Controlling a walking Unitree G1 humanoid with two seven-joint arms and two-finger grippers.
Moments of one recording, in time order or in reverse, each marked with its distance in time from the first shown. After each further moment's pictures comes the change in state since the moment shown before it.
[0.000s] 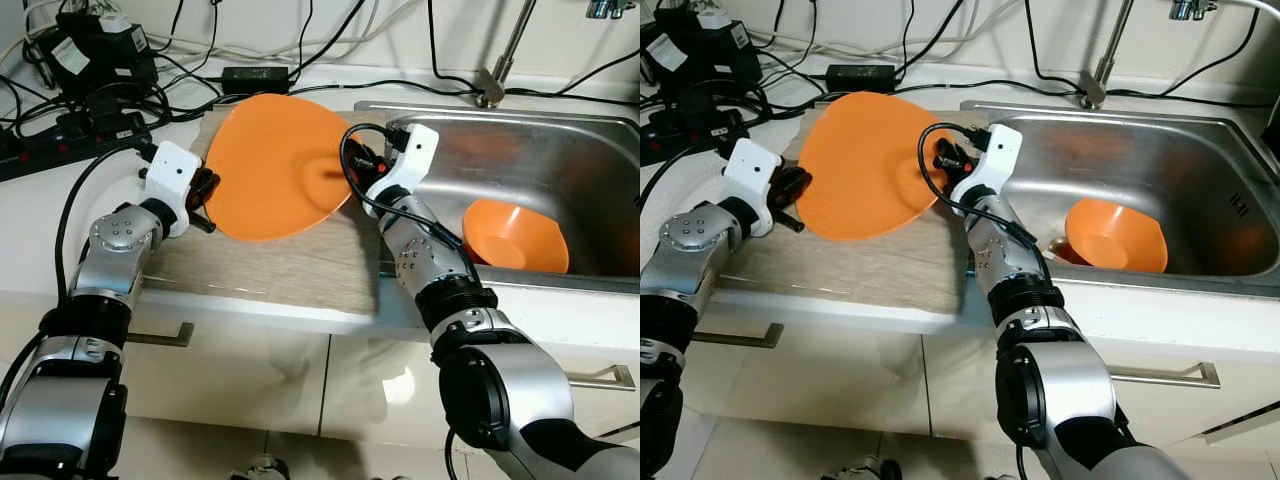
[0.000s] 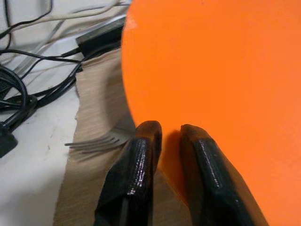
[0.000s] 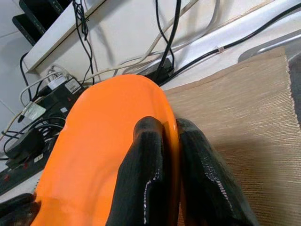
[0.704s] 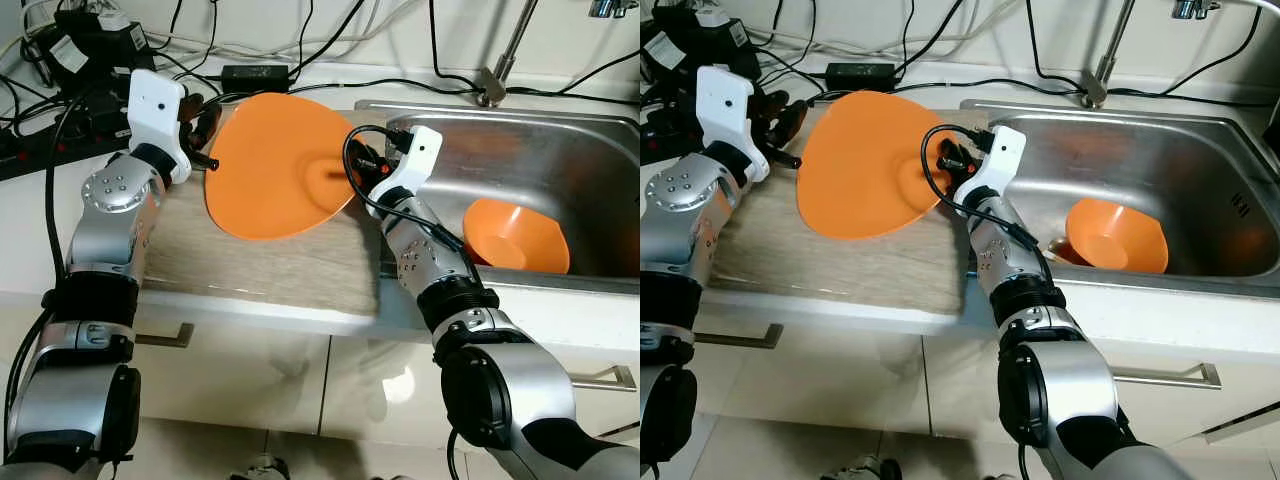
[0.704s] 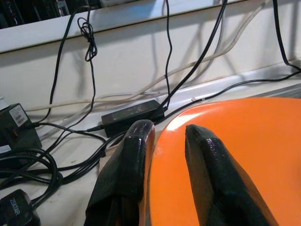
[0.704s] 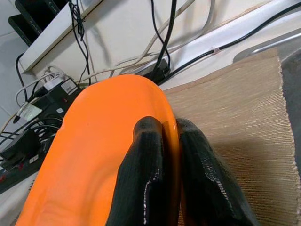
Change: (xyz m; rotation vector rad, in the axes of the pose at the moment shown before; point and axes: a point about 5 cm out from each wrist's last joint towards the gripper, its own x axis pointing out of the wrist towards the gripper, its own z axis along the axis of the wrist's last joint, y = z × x) left arm 0.000 0.009 0.069 -0.081 -0.252 0.081; right arm -0.001 -0.004 -0.001 -0.006 -0.008 -0.016
